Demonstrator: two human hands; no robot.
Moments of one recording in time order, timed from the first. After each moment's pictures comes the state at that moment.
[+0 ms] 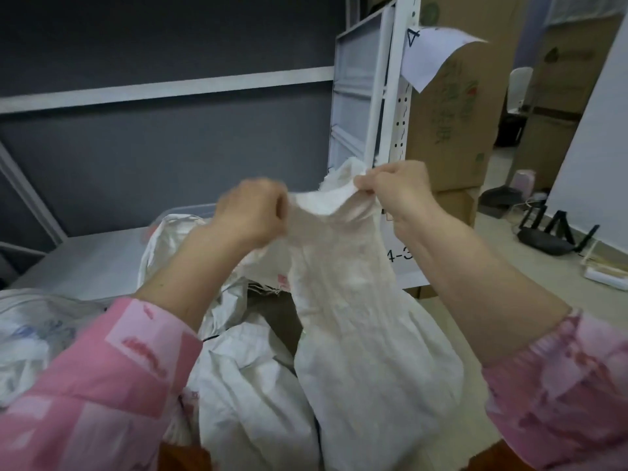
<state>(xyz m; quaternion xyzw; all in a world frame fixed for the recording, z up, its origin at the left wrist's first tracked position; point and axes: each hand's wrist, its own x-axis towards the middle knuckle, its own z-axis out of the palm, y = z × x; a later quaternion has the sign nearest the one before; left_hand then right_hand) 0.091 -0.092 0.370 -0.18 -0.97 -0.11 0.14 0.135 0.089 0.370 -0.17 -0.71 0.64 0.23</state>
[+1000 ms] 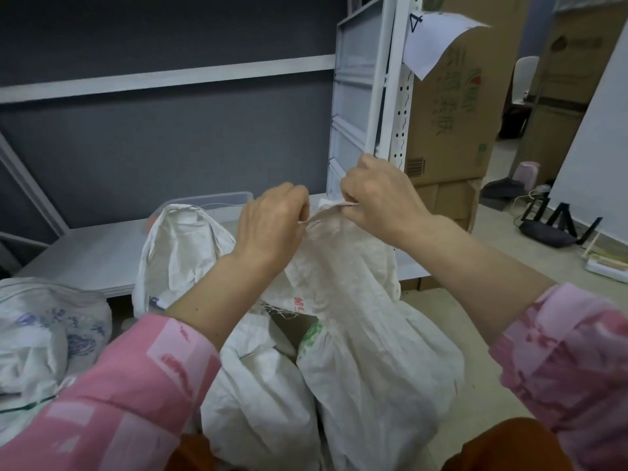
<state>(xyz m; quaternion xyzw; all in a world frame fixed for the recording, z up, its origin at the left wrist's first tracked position) 0.106 -0.076 0.319 -0.27 -0.88 -0.14 0.35 0.118 0.105 0.332 0.20 -0.90 -0.02 0.39</state>
